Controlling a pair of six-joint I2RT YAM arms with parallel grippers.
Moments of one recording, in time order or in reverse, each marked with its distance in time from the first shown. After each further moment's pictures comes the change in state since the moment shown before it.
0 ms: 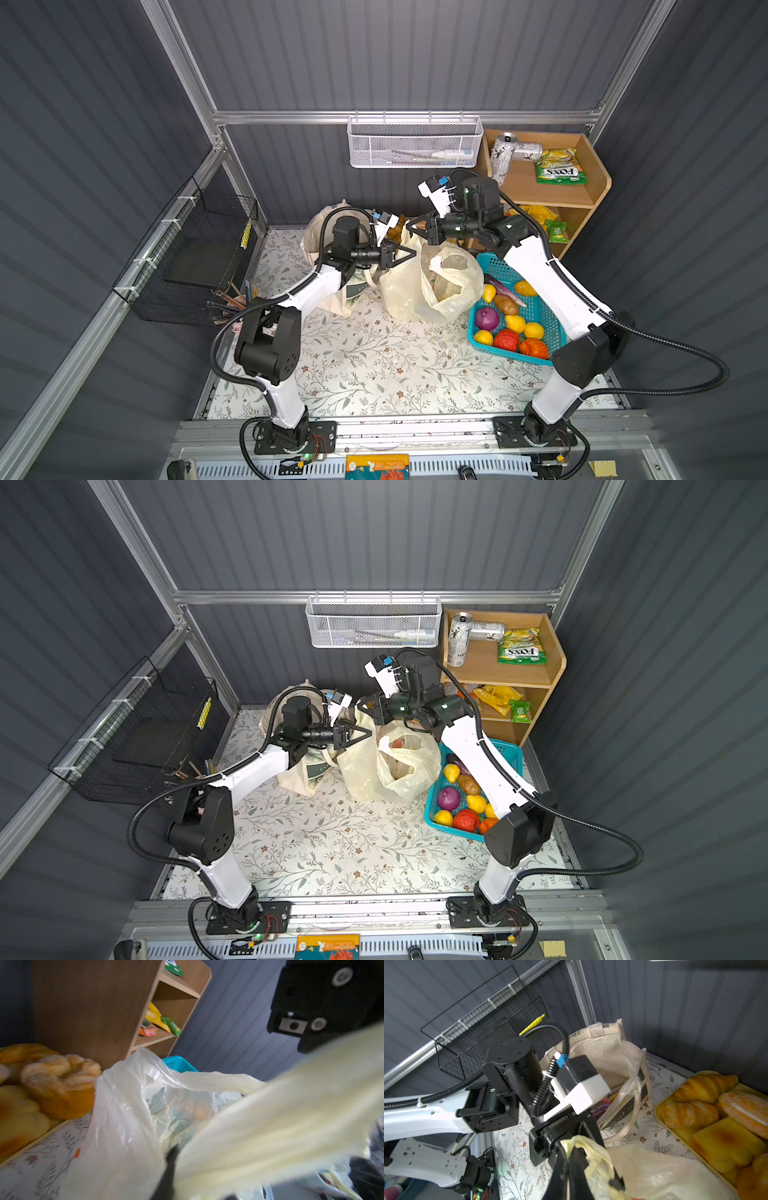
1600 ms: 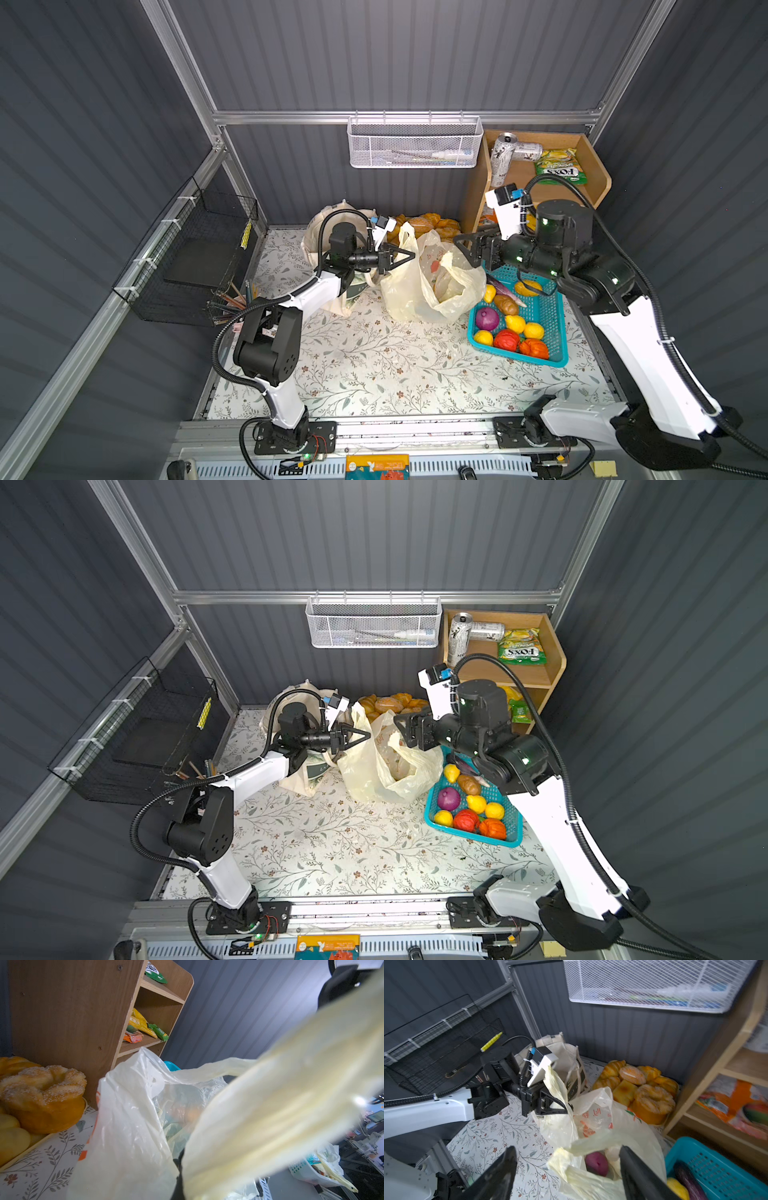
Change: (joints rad) left arm 0.001 0.029 -0.092 0.323 0.133 -0.163; right arm 0.070 -0.429 -0.084 -0.275 0.459 -0.016
